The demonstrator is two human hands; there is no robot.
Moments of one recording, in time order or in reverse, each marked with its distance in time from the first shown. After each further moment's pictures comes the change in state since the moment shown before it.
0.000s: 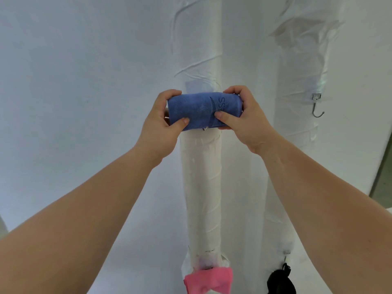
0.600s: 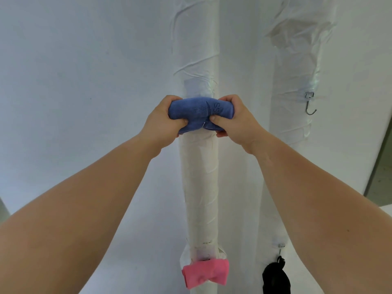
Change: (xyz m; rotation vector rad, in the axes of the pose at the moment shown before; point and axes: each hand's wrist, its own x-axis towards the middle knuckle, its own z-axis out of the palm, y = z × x) left_hand 0.004 0.009 -0.001 0.075 -0.097 -0.135; right_hand -0.011 -0.004 0.006 -0.130 -0.063 0.152
